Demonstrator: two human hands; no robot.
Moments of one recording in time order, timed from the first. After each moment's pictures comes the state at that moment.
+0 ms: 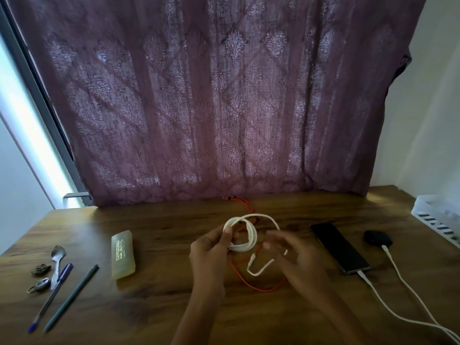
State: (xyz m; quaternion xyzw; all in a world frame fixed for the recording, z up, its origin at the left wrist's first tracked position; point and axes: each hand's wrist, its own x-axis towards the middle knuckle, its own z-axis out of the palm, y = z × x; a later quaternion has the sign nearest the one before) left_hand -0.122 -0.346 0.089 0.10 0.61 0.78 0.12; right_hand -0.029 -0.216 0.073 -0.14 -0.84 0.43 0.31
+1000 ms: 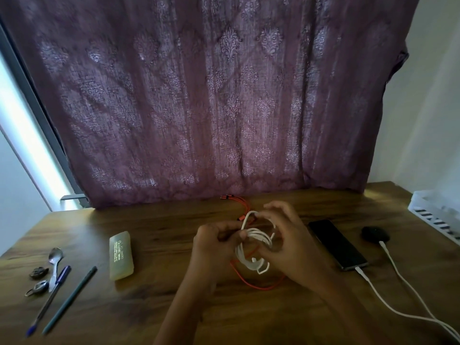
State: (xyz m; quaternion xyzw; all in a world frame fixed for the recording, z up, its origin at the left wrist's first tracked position) left_hand -0.125 -0.351 0.115 0.26 0.72 0.63 0.13; right_hand -0.036 -0.215 0.104 -0.06 -0.91 0.28 0.30
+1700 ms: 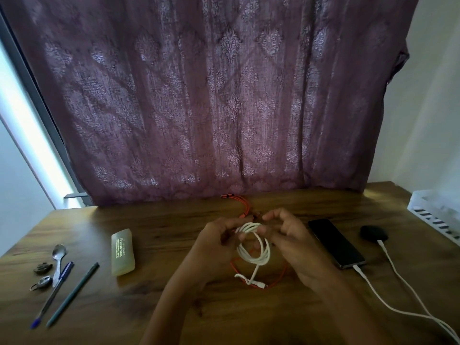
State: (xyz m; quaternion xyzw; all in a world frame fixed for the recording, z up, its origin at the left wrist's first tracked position) left_hand -0.132 -0.355 0.112 0.40 0.72 0.55 0.15; right_hand -0.033 -0.226 0.118 -0.15 -0.68 0.70 0.19
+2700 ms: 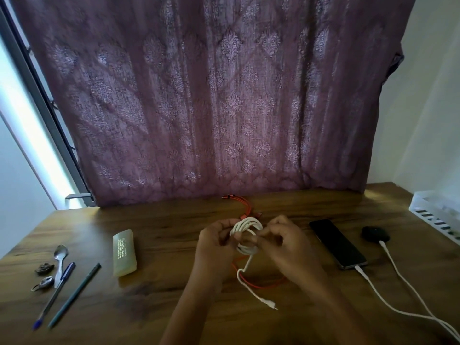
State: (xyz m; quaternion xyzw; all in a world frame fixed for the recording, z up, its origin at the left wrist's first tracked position) left_hand -0.115 -0.351 0.107 0.24 0.65 0.71 0.14; right_hand -0.036 -0.237 0.107 -0.18 -0.86 0.41 0.26
